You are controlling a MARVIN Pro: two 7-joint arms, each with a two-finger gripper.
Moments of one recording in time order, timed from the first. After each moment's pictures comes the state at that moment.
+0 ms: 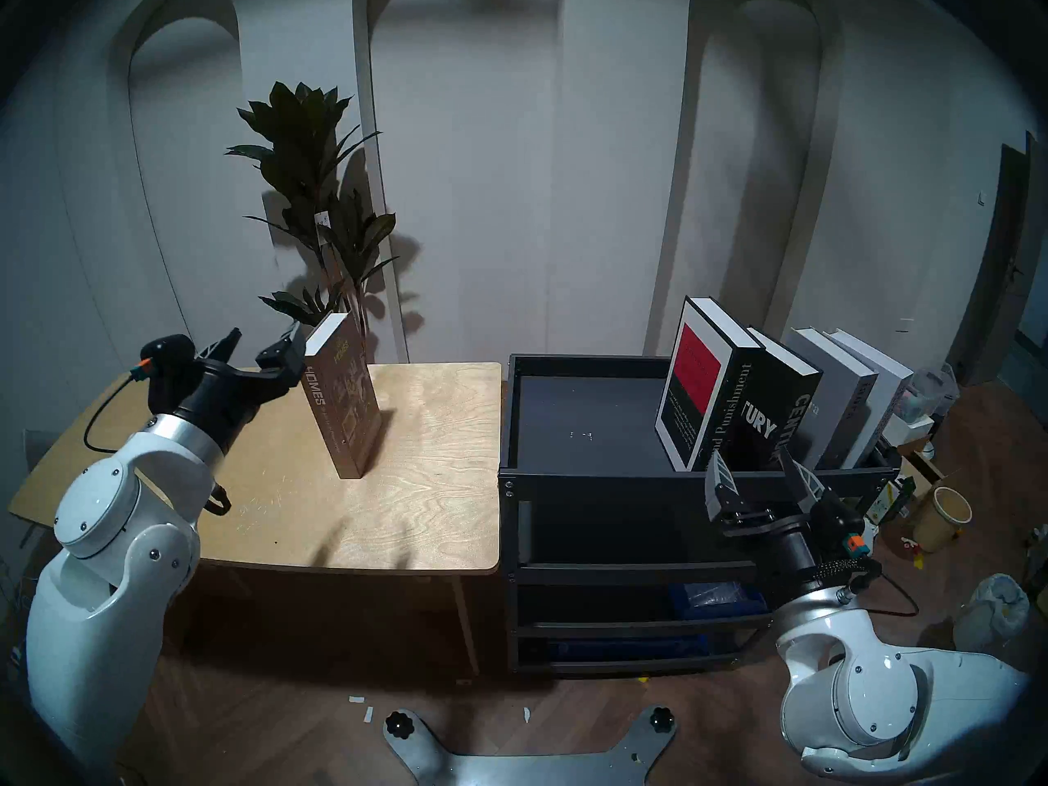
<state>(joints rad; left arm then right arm) 2.00 -0.89 -1.87 -2.31 -0.89 0.17 0.24 -2.14 -0.42 1.16 -2.34 0.51 -0.44 -0.99</state>
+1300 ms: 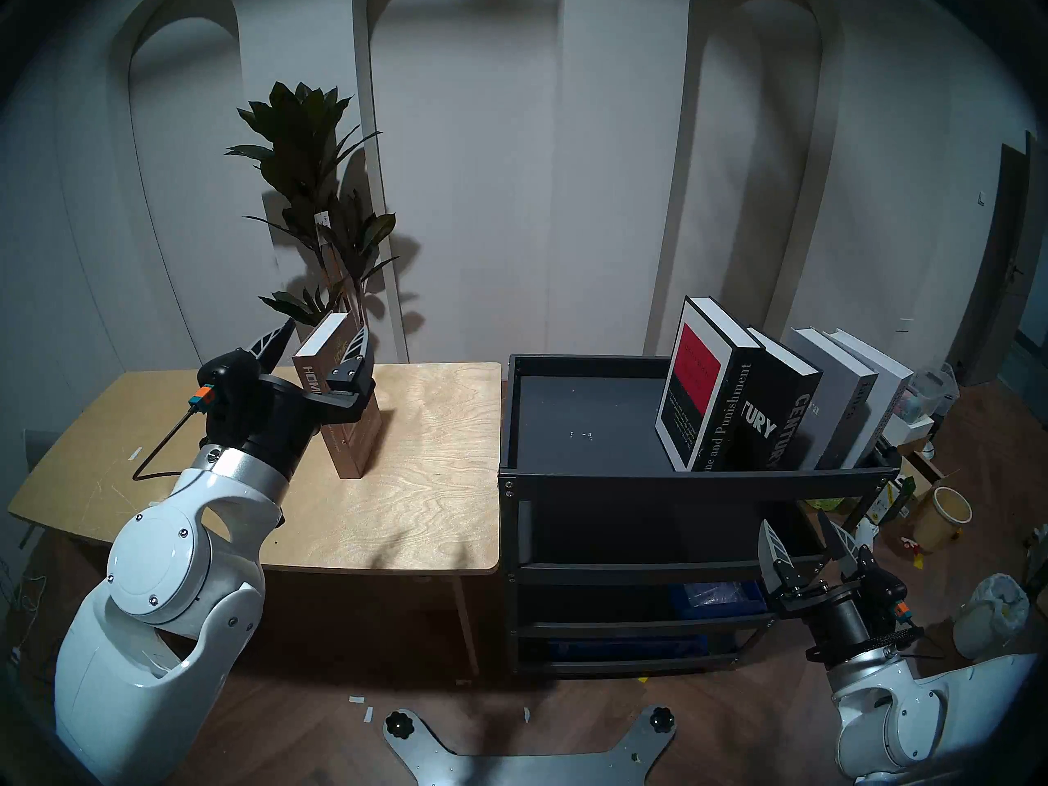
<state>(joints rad) 2.00 -0.91 -1.66 -2.39 -0.56 0.01 0.30 -2.42 -0.18 1.25 -2.14 0.54 -0.94 -0.88</state>
